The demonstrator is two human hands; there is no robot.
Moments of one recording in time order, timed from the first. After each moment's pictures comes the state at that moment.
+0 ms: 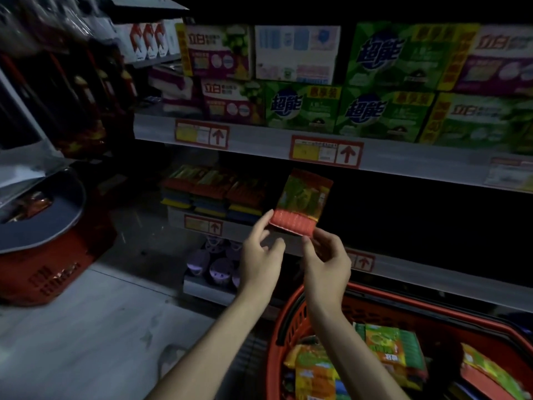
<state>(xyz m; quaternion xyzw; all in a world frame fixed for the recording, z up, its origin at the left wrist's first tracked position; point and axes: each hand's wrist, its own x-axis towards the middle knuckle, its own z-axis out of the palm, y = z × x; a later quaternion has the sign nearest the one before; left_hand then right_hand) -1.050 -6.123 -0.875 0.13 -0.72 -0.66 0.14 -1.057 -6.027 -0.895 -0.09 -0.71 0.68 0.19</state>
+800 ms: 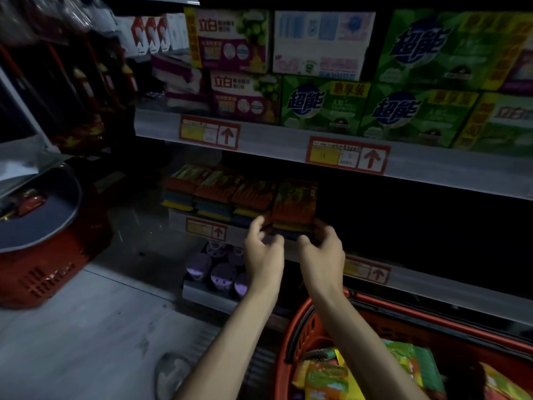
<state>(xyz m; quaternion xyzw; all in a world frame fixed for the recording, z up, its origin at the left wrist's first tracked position) -1.087 -6.132 -0.885 0.22 -0.65 -0.71 0.15 -1.088 -6.046 -0.871 -0.05 -0.79 0.60 0.08</state>
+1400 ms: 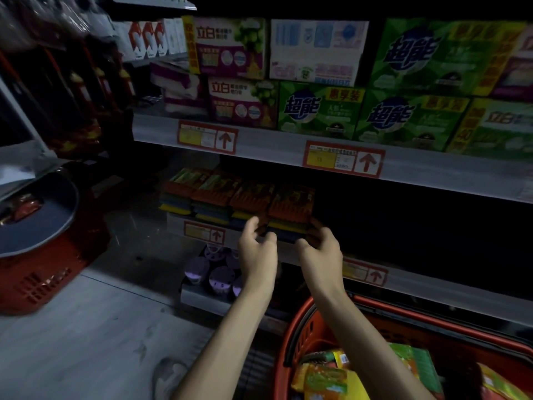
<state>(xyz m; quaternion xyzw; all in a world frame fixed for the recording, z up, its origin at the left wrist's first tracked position) -1.092 -6.138 -0.881 0.23 -0.66 -0.69 0.17 -1.097 -6.041 -0.880 -0.04 -0.79 0.61 0.05</state>
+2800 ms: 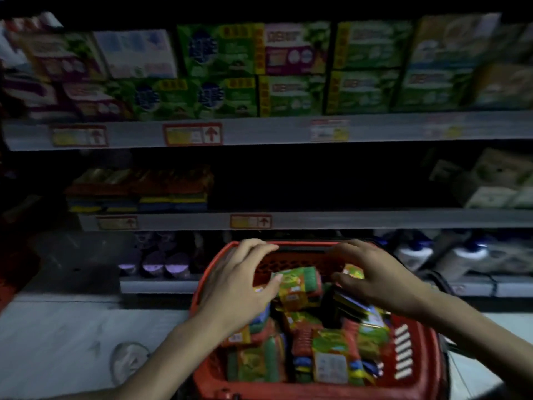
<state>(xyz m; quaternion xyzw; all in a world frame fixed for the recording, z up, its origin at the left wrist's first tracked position) -0.948 -6.019 -0.868 -0.21 -0.92 -0.30 0.09 -0.947 -5.739 -0.843 0.13 -0.97 0.19 -0.05</state>
